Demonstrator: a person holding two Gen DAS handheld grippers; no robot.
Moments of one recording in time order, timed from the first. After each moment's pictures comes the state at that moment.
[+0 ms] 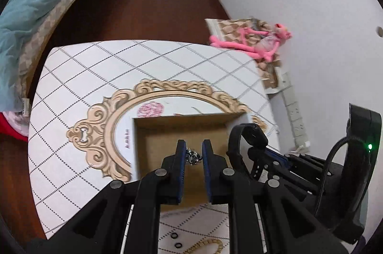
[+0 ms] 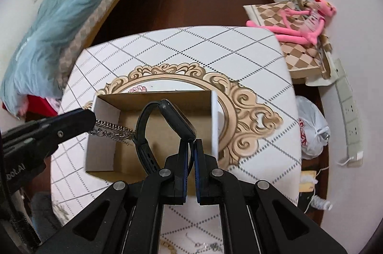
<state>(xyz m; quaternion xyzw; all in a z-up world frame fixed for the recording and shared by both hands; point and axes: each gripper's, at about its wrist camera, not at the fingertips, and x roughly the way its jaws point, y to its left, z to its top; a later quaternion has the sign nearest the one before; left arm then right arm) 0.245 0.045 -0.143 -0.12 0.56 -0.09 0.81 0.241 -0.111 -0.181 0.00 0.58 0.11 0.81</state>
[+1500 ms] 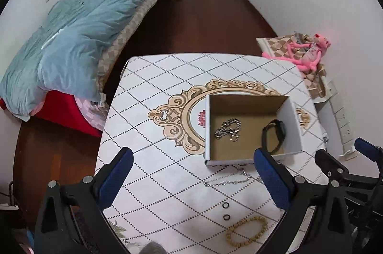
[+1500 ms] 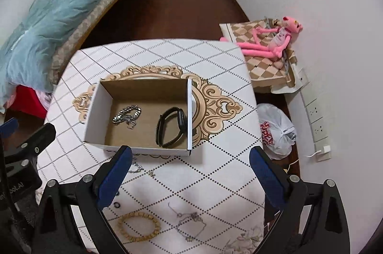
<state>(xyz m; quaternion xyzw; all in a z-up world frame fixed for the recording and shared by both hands) 0.132 0.053 -0.093 -0.03 0.49 0.07 0.87 0.151 -0.124 -0.122 -0.05 0.51 0.04 0.86</state>
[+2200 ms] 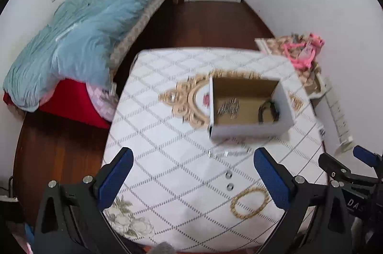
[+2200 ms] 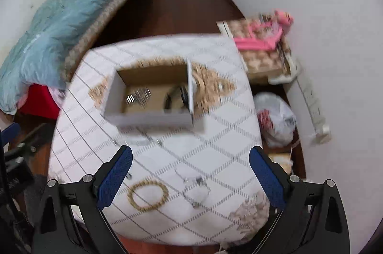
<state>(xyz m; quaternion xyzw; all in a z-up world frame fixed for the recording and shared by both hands) 0.064 0.053 -0.100 -0.03 0.49 0.08 0.87 0.081 -0.146 -0.122 -0.02 0.52 0.04 0.85</state>
